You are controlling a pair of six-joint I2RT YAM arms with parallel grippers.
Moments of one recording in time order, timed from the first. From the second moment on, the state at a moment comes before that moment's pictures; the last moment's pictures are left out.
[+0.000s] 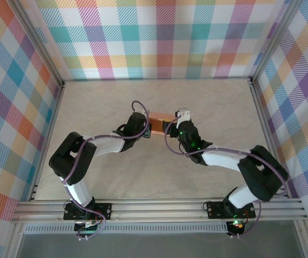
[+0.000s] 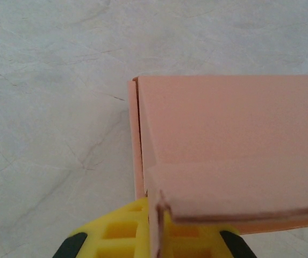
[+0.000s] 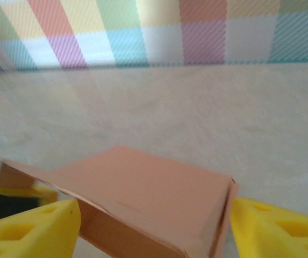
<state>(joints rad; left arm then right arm) -0.62 1.75 0.91 0.21 -0.17 -0.30 0.73 1.47 0.67 0.51 0.35 0.30</state>
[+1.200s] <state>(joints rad) -0.63 1.33 0.63 0.14 -0.10 -0.25 0.51 1.66 1.01 -0.18 -0.03 0.76</state>
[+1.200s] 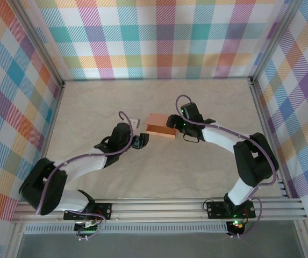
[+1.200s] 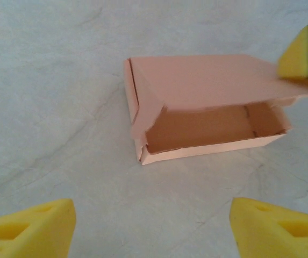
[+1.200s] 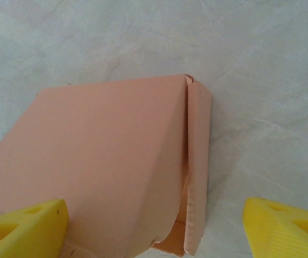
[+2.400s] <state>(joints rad) -0.44 1.89 1.13 -0.13 0.21 -0.52 0.50 1.77 0.99 -0.11 -0.05 0.70</state>
